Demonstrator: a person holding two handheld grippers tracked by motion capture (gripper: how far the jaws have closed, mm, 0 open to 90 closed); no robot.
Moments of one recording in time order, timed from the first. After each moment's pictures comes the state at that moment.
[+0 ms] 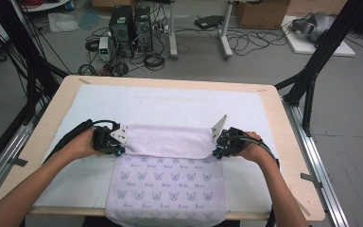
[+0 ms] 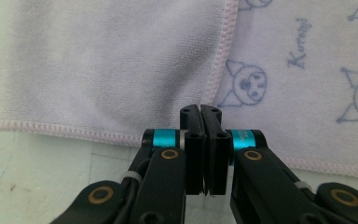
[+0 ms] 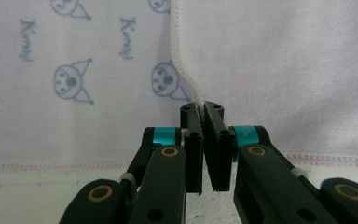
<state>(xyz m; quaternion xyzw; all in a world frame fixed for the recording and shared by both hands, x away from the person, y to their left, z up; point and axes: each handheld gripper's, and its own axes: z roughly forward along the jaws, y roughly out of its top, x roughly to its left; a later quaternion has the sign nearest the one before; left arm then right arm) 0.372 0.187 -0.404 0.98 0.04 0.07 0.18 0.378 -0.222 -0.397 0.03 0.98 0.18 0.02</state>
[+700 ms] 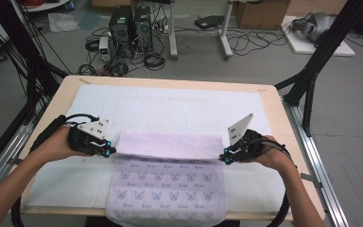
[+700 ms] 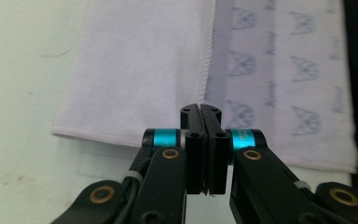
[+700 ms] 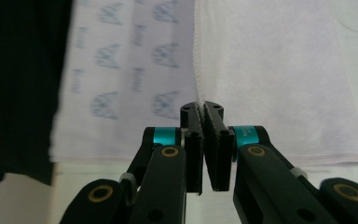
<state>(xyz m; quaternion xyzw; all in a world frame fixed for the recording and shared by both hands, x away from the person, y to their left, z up) 0.322 0.224 -0.343 0.95 0.01 0.01 0.31 0.329 -0.253 -0.349 0.01 0.96 0.29 -0.02</state>
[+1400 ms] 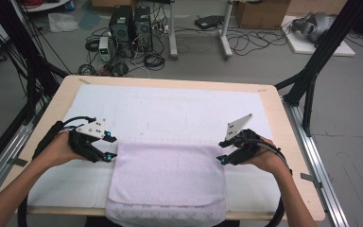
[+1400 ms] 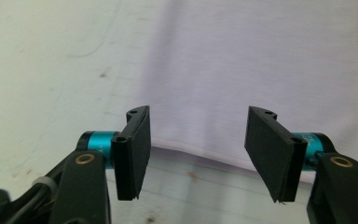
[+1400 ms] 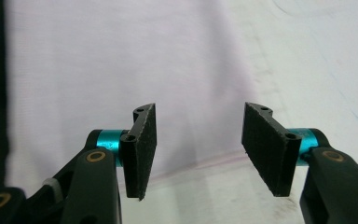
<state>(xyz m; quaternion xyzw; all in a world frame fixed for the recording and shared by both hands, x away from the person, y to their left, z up) 0.352 0.227 -0.373 0.93 0.11 0.09 0.33 0.345 -0.245 -0.365 0.14 0.95 0.27 0.06</state>
